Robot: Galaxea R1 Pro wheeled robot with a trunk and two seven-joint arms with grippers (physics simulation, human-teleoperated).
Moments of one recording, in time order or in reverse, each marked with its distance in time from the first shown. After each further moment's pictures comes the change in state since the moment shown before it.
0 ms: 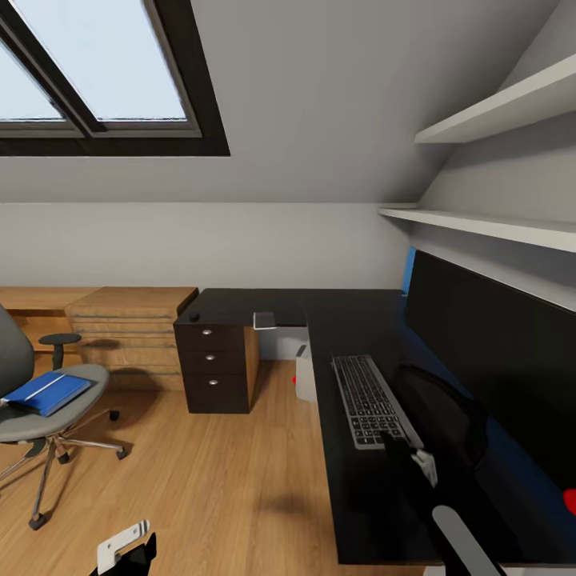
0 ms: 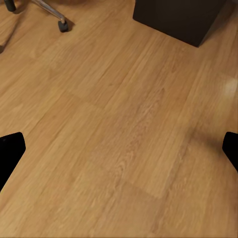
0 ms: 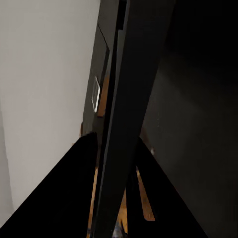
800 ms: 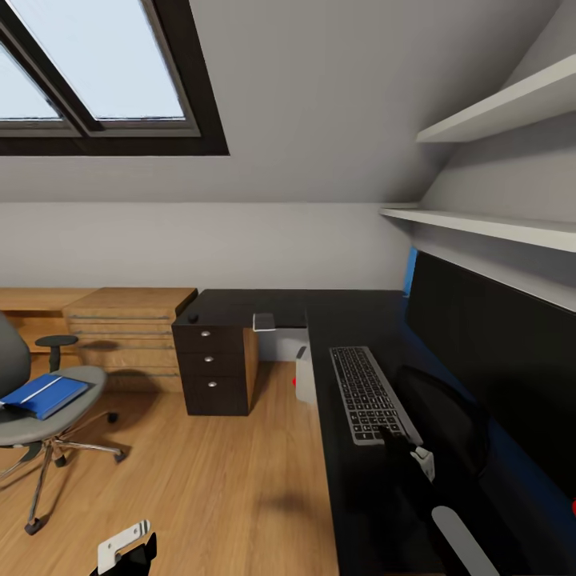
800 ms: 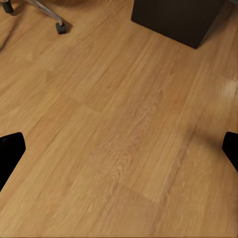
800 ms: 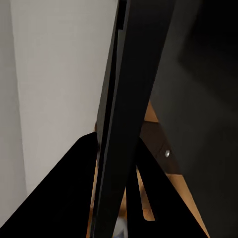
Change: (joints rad) left arm 0.000 -0.001 -0.001 0.000 -0.001 -0.001 0.000; right arm 0.000 0.001 0.002 0.000 -0.002 0.001 0.072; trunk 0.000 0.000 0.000
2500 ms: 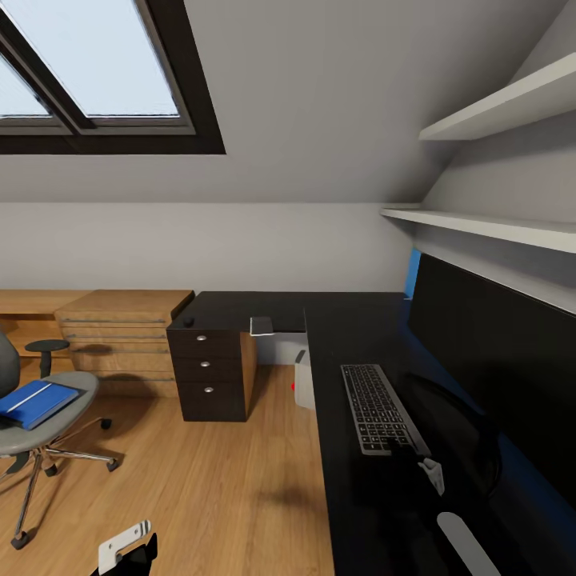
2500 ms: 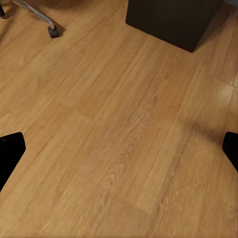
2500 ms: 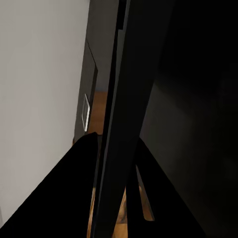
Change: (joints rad) left arm 0.000 -0.001 -0.002 0.002 -0.002 0.002 0.000; right arm 0.000 0.002 -0.042 0.052 0.004 -0.008 -0.063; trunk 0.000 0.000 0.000
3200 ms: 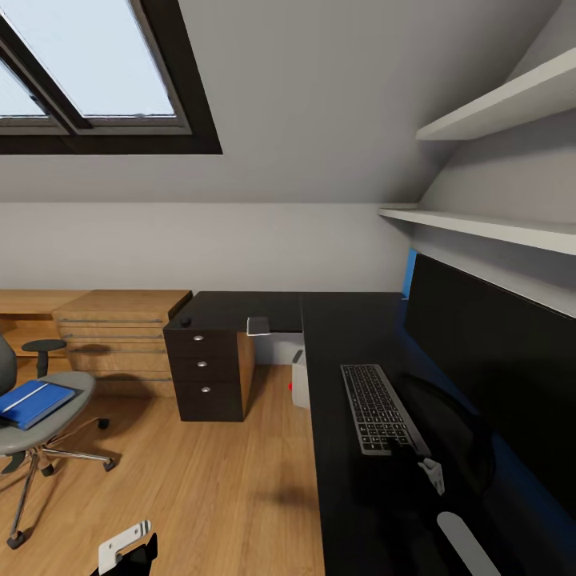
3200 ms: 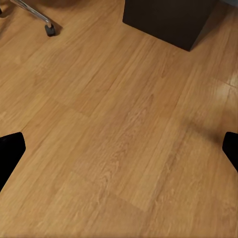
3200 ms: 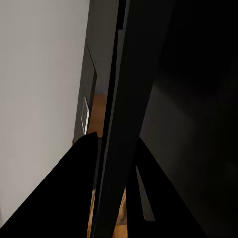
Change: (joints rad) left arm 0.000 0.000 0.000 0.000 0.000 0.000 0.000; right arm 0.000 0.000 0.000 0.000 0.000 -0.001 0.000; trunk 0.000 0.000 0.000
